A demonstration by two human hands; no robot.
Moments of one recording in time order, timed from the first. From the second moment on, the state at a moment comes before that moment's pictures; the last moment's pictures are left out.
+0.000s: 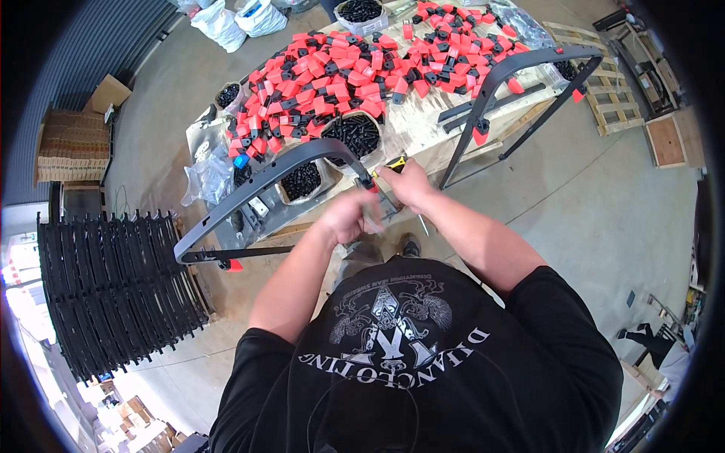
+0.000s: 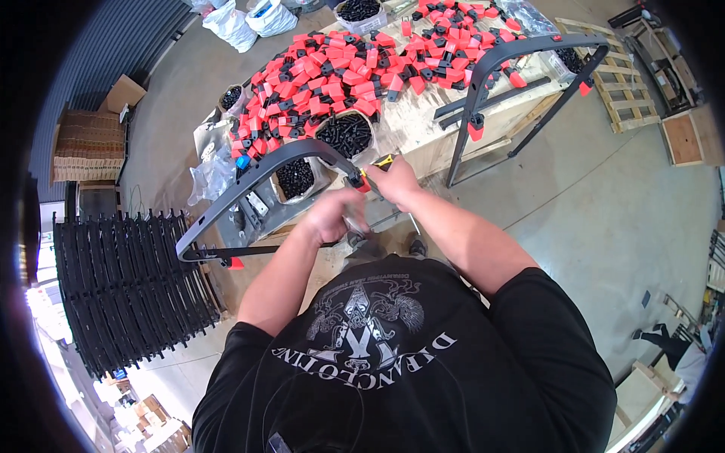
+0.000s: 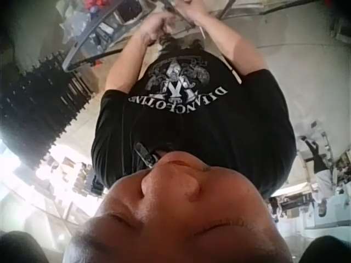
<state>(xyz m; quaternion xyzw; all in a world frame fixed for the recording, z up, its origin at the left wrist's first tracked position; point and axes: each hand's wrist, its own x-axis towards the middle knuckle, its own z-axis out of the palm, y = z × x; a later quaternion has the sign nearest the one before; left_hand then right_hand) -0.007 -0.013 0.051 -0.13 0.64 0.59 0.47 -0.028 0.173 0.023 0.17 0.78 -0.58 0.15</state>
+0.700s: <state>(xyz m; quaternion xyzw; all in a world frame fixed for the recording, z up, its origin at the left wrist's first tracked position) -0.010 -0.016 0.020 -0.09 0.63 0.62 0.46 -0.028 0.169 0.014 0.19 0.79 -0.58 0.09</state>
